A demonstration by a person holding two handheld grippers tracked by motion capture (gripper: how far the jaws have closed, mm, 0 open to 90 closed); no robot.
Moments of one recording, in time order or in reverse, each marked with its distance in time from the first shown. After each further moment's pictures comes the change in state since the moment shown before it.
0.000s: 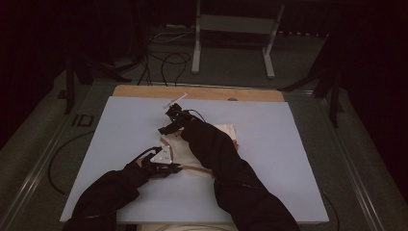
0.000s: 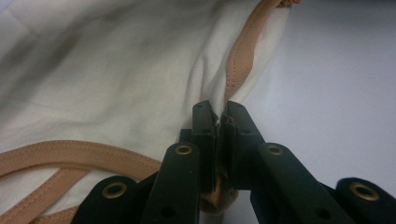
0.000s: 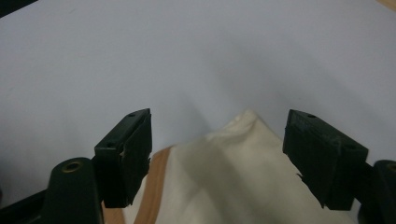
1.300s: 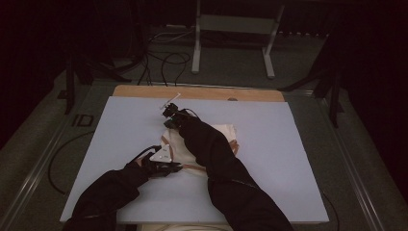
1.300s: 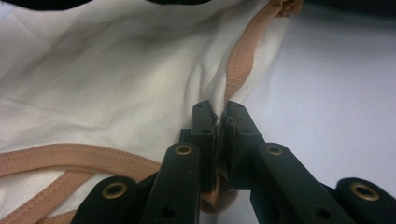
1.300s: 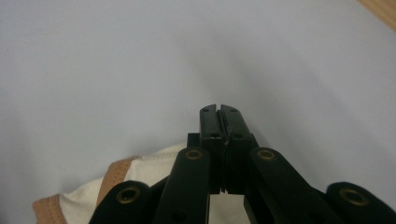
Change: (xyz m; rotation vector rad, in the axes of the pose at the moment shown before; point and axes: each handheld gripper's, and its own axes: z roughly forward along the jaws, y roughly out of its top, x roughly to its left) left arm 0.001 0.003 -0.002 -0.017 -0.007 -0.019; right arm -0.002 0.007 0.010 0.066 -0.102 -0.088
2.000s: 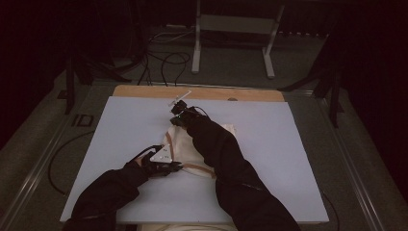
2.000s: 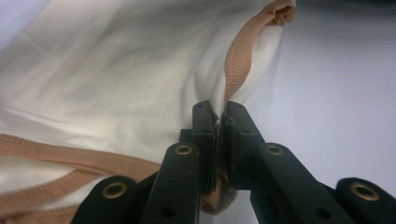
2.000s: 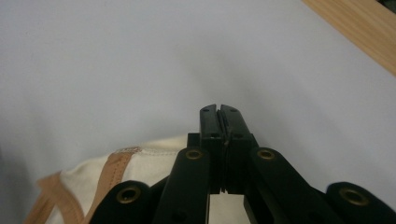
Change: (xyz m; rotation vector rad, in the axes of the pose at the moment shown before) left arm -0.004 0.008 -0.006 0.002 0.017 0.032; right arm -0.008 -0.010 -0.036 -0.054 -0.011 0.012
